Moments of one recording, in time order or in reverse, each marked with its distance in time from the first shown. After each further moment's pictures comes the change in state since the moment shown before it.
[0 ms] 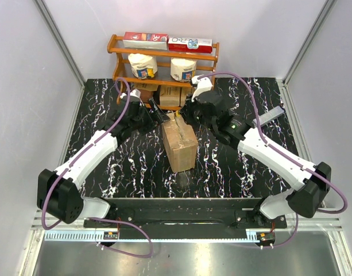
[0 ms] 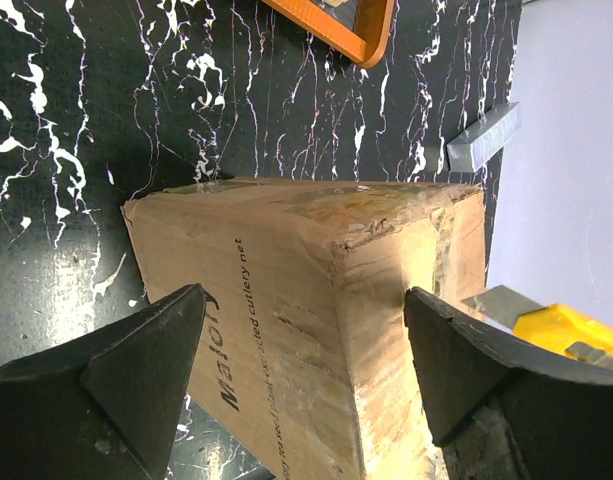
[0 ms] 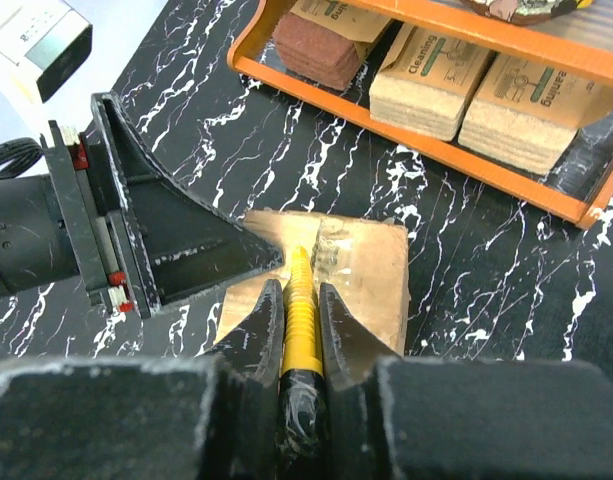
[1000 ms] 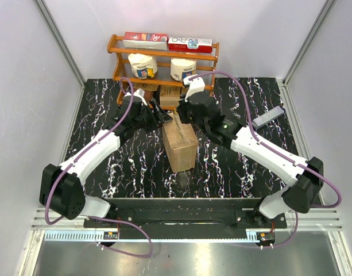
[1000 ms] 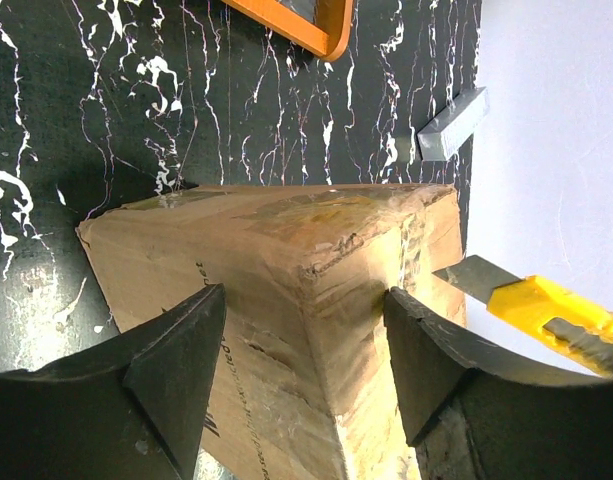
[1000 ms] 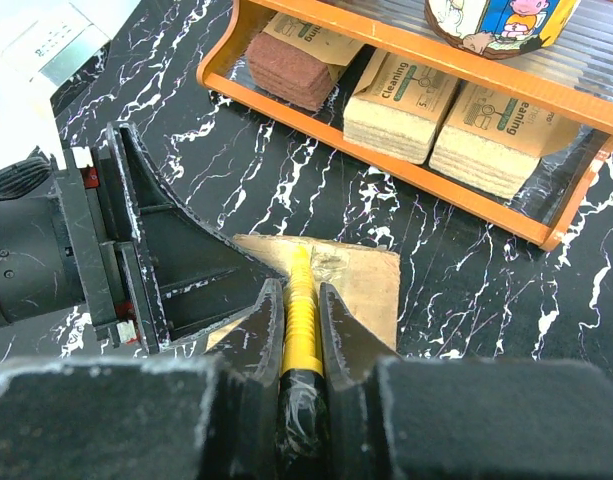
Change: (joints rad) left arm 0.000 0.041 -0.027 0.117 0.072 0.005; right arm 0.051 0.070 0.043 0.040 0.129 -0.077
